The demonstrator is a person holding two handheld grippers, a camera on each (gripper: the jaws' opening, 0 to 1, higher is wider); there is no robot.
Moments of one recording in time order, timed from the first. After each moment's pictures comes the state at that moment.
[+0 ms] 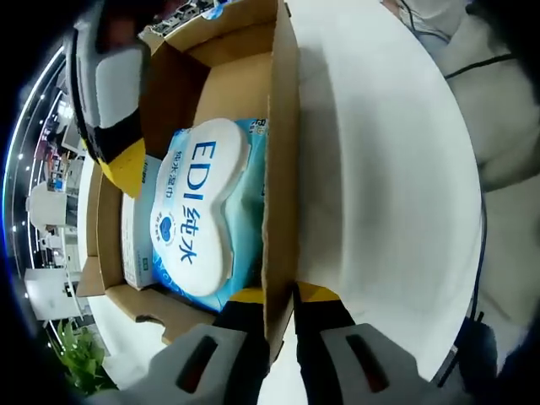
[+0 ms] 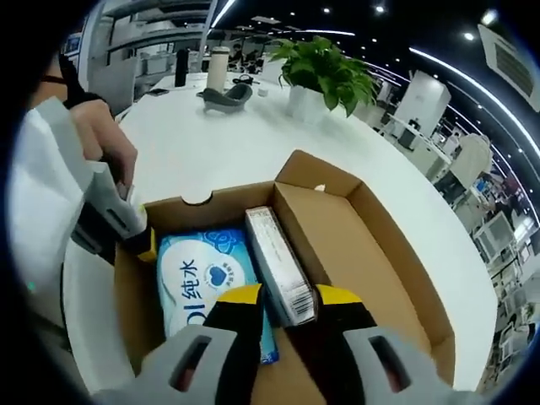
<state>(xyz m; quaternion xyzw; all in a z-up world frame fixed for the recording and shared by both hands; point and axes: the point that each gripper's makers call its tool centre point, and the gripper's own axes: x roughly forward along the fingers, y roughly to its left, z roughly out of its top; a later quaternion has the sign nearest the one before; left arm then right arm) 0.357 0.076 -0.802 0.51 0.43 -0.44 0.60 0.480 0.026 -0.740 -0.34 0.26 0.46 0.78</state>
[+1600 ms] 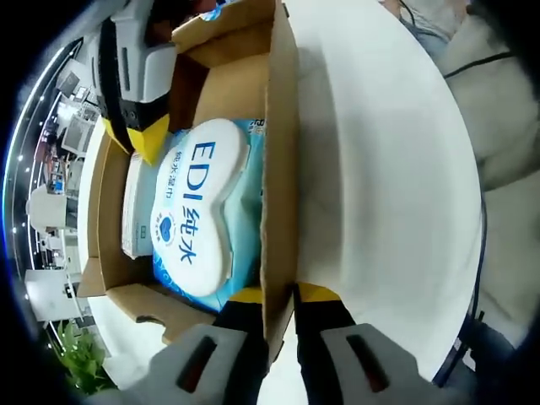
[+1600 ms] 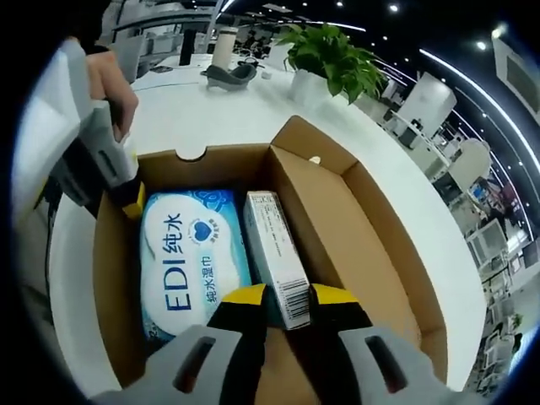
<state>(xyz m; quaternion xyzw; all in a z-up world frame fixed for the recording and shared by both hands) 0.358 0.076 -0.803 0.51 0.43 -0.44 0.60 0.483 -0.009 -0.758 -0.37 0.27 0.44 0.77</state>
